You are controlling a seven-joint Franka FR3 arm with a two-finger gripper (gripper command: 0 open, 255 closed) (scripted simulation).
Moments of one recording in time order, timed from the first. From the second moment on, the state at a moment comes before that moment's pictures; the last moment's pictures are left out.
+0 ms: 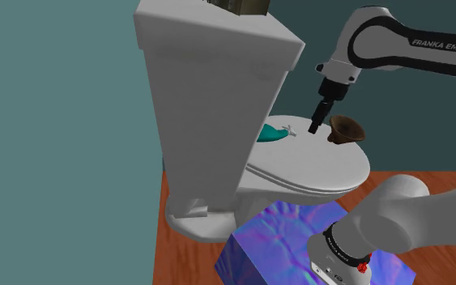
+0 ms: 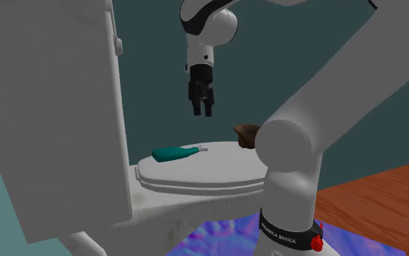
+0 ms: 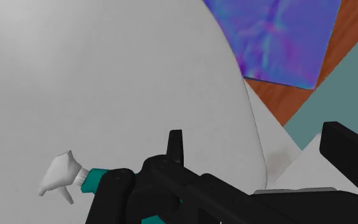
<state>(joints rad) 0.04 -0.68 -0.24 -2.47 -0.05 1.62 -0.40</state>
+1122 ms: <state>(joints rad) 0.26 -0.15 -0.58 -2.36 -0.06 2.15 -1.42</state>
